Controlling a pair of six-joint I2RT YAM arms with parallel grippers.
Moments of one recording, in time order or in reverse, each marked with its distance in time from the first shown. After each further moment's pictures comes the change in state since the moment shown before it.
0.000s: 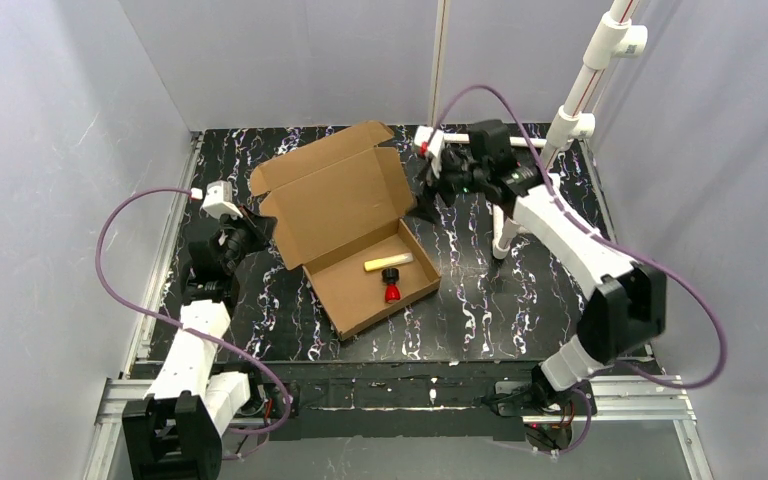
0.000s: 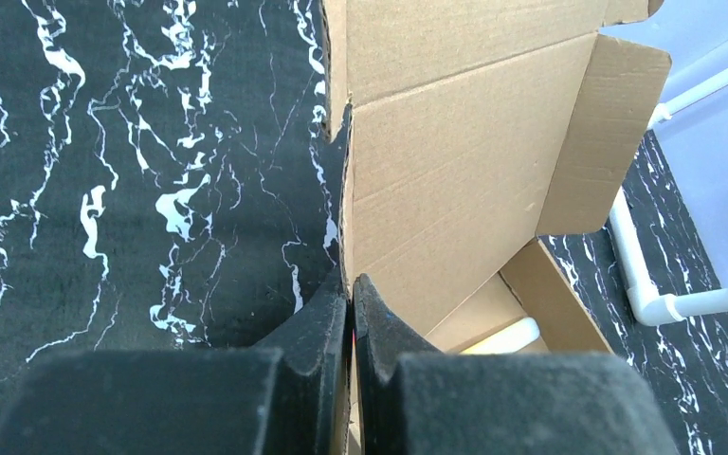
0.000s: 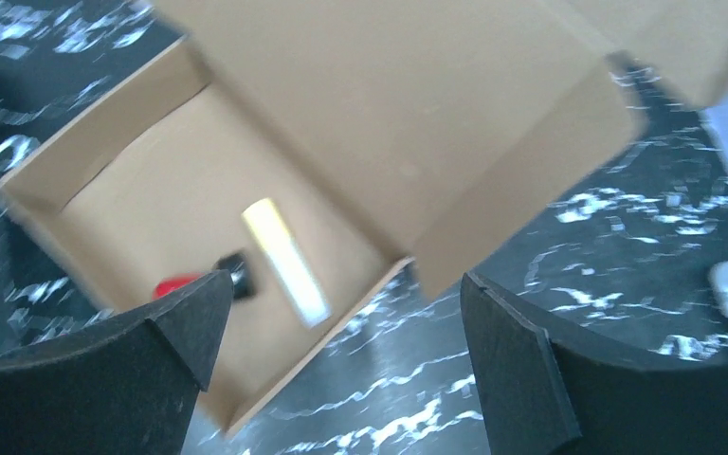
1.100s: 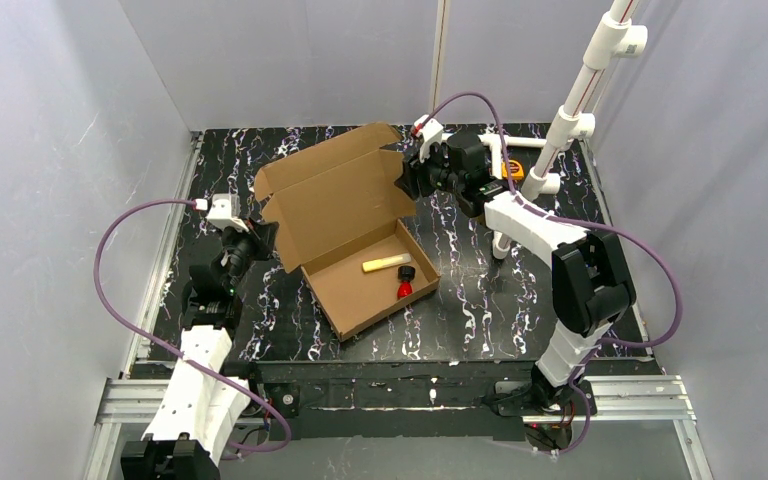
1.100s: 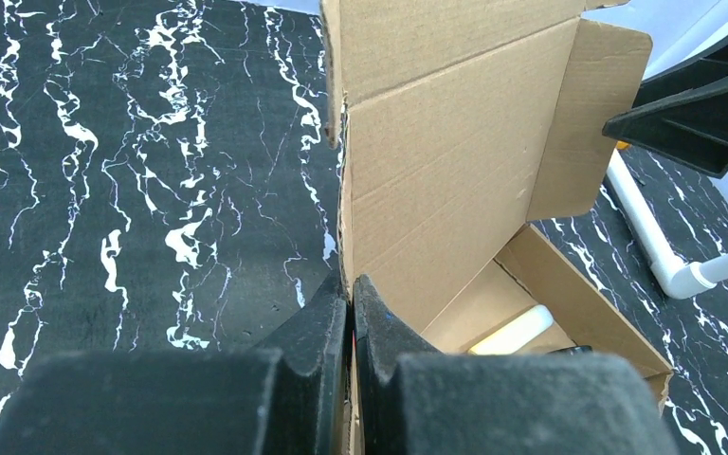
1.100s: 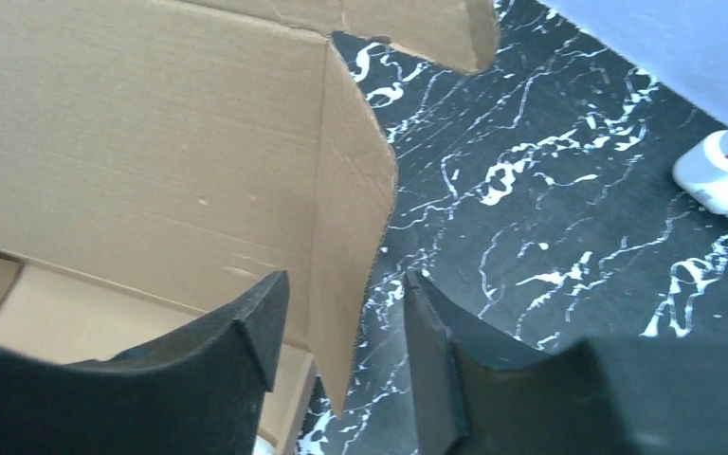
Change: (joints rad) left arm -0.064 -0.211 -0.084 0.007 -0.046 0.126; right arm 0.037 0.130 -0.189 0.543 0.343 0.417
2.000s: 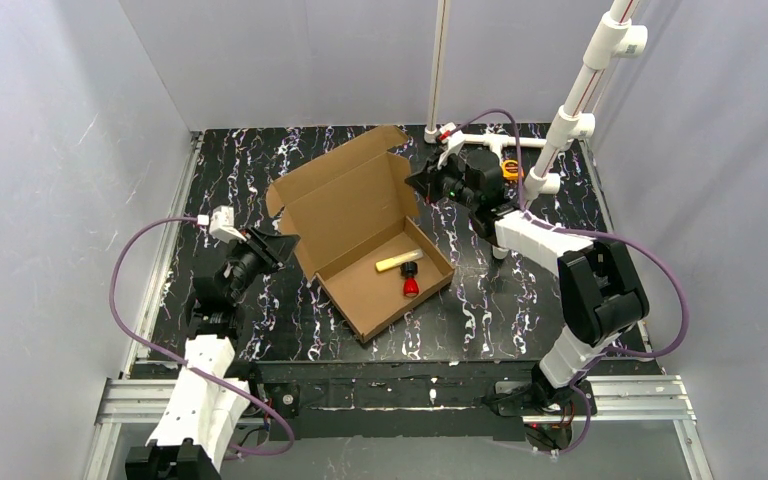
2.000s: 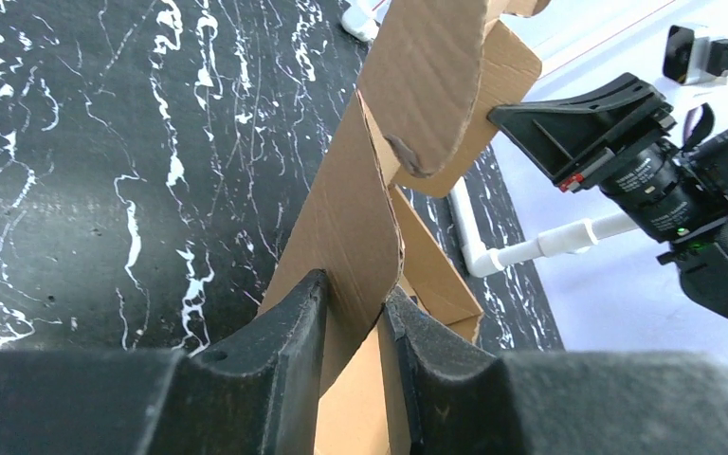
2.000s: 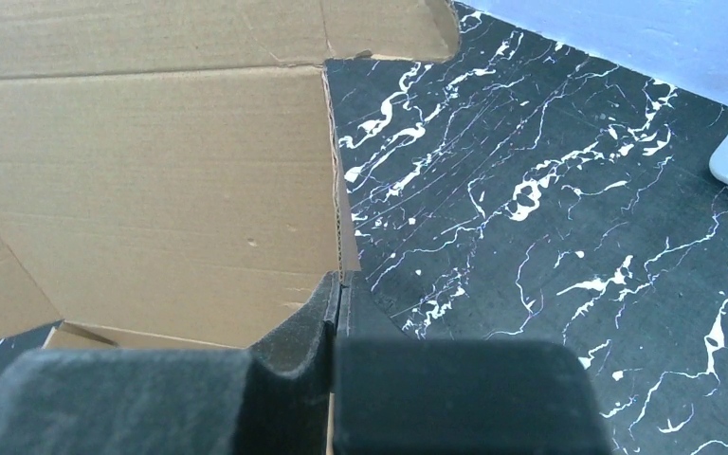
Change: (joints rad) left arm 0.001 -0.031 -0.092 0.048 0.177 -0.412; right arm -0.045 -0.068 -0.226 0.333 -0.069 0.218
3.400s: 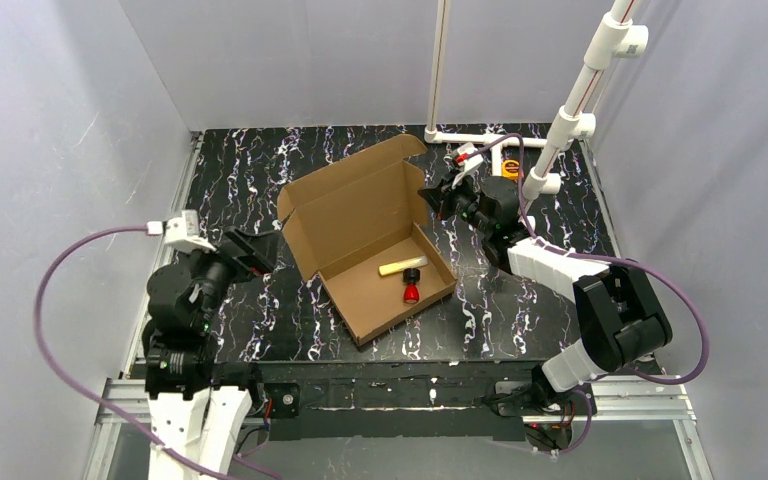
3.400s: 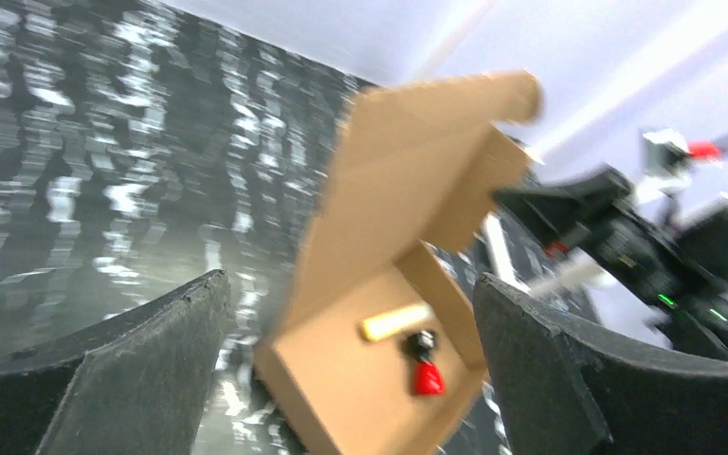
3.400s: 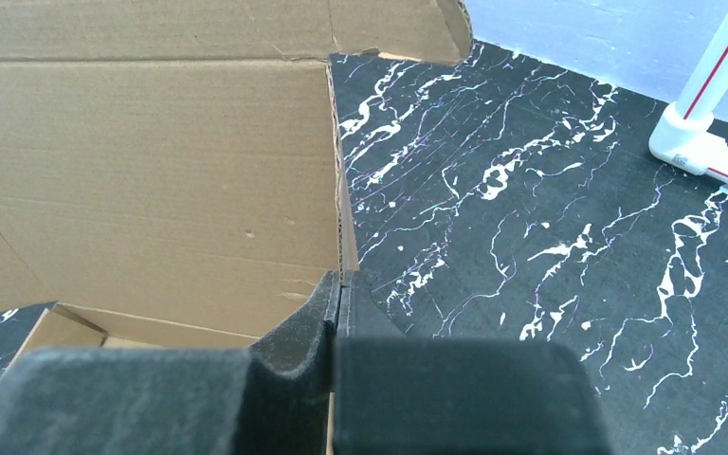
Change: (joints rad) left arm -0.039 -0.288 0.382 -0.622 -0.178 0.143; right arm -0.005 -0.158 -0.253 0.181 0.078 -0.003
